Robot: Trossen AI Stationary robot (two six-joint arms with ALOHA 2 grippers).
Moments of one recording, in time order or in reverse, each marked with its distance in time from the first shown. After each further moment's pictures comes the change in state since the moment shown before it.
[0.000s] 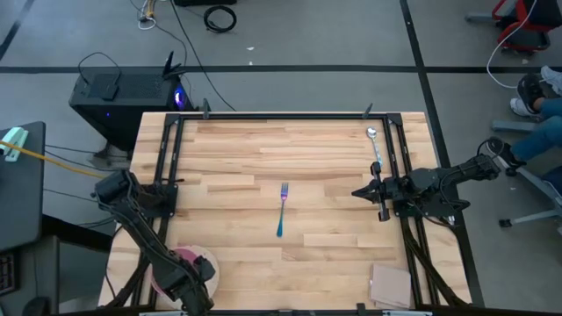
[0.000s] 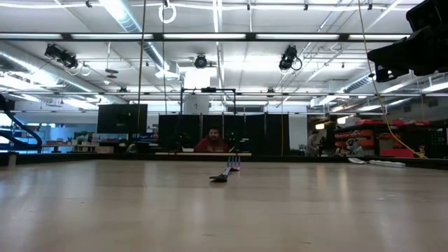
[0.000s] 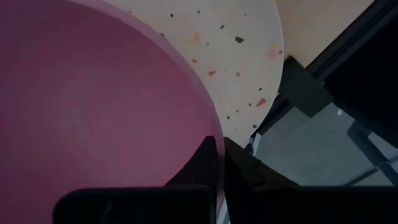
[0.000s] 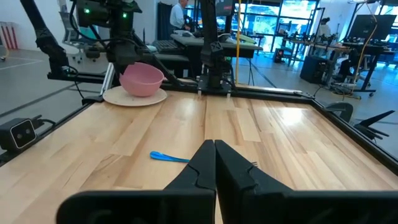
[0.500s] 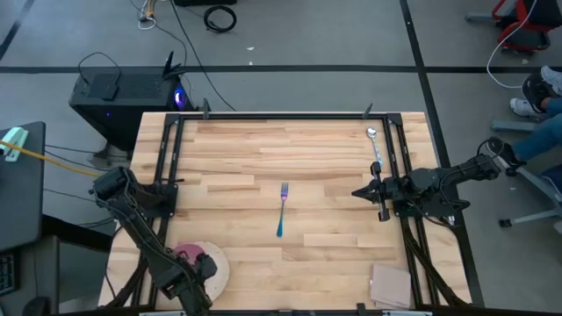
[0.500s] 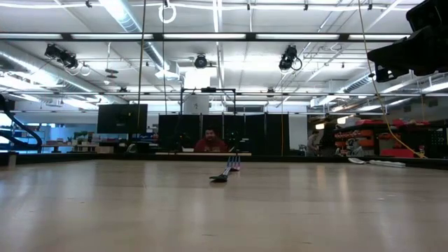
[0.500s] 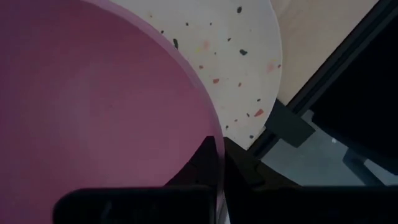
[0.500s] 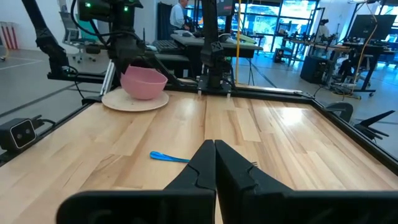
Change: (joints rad) left arm -0.001 -0.032 0.000 -0.003 -0.154 0.019; right arm 0.000 0.000 0.000 0.000 0.000 0.000
